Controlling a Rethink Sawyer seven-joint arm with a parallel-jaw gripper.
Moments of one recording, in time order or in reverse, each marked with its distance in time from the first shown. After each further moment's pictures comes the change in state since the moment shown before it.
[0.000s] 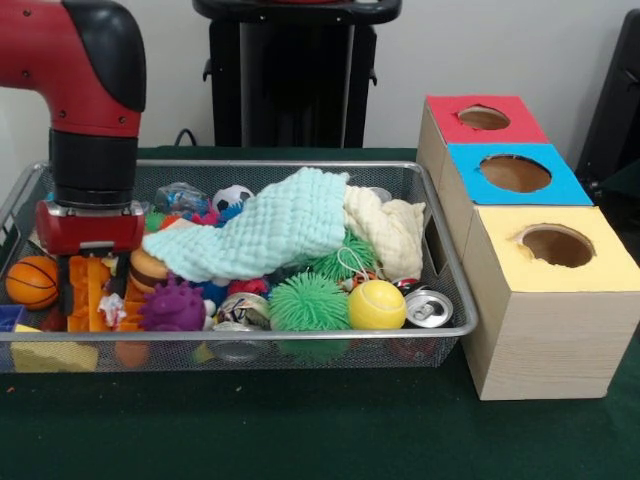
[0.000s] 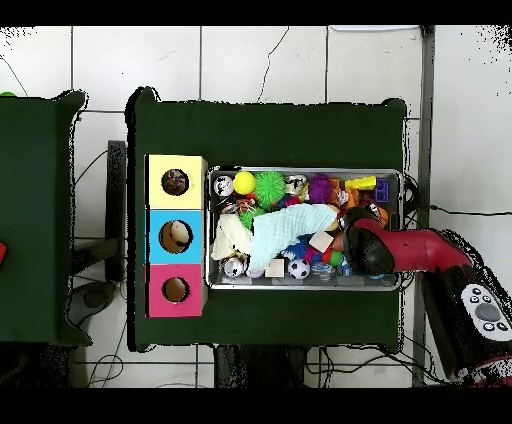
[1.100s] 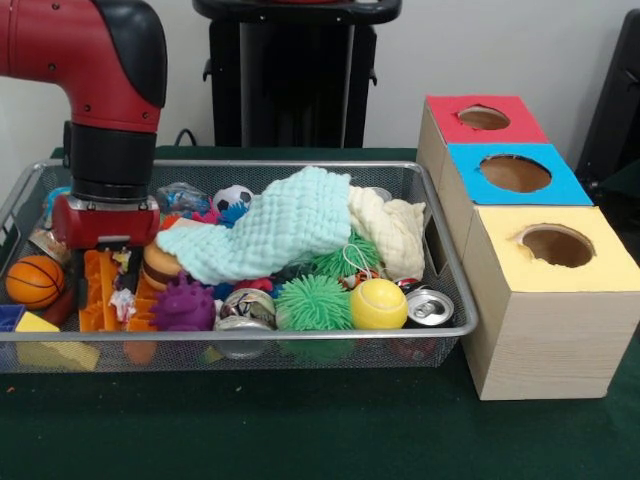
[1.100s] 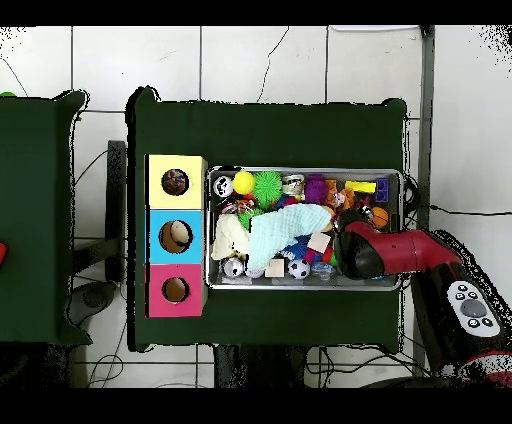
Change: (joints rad) arm 0.068 -0.015 -0.068 0.012 -0.009 -0.042 0.000
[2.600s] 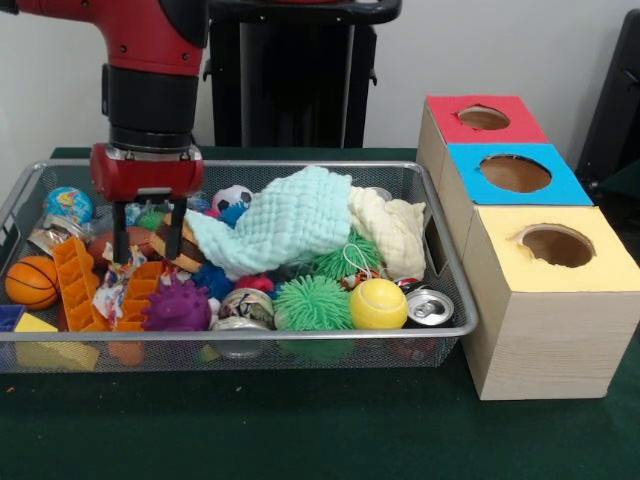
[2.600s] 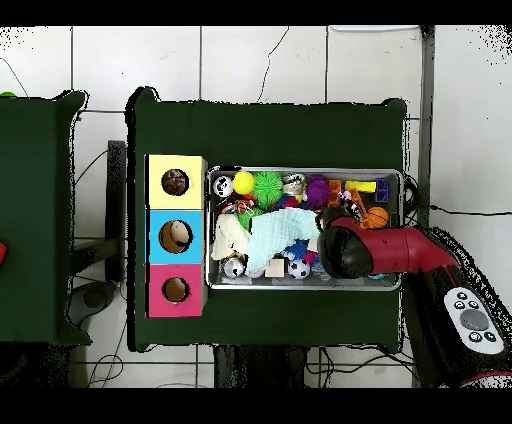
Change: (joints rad) arm 0.050 -0.145 0.019 0.115 0.175 0.125 0.000
